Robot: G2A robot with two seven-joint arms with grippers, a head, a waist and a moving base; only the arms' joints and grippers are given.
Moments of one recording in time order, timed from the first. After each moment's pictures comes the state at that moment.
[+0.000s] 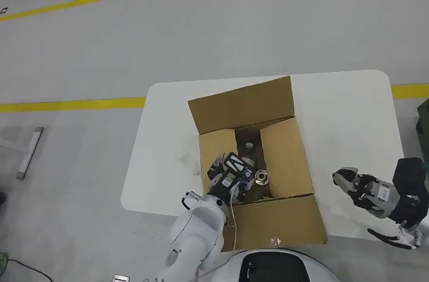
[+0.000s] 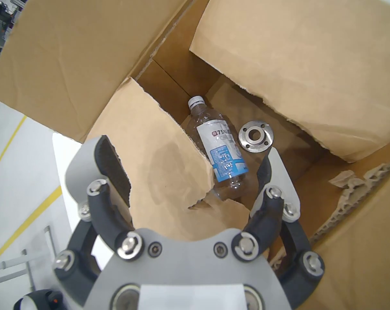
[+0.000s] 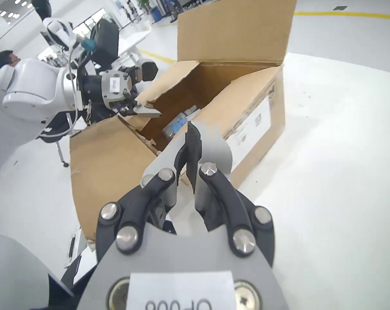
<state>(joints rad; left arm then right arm) 1.28 -1.40 -1.04 -2.01 1.82 -0.22 -0.74 -1.80 -1.02 1.87 -2.11 -0.49 -0.68 0.41</state>
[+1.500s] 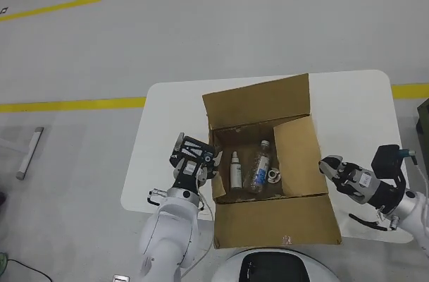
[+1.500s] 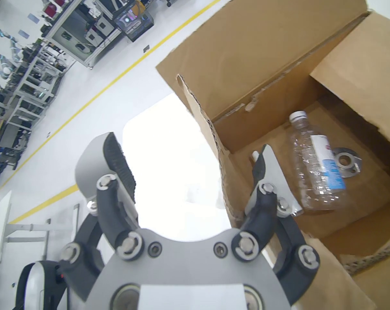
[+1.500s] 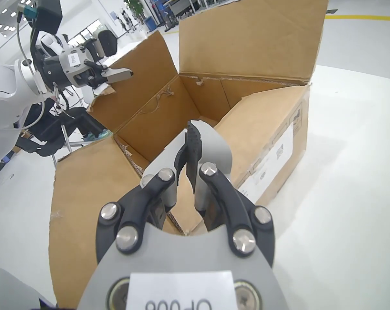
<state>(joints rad) 1.30 -1.40 -1.22 -2.16 1.90 -0.12 -0.69 -1.65 -1.02 1.73 -2.05 -0.54 -0.59 0.42</state>
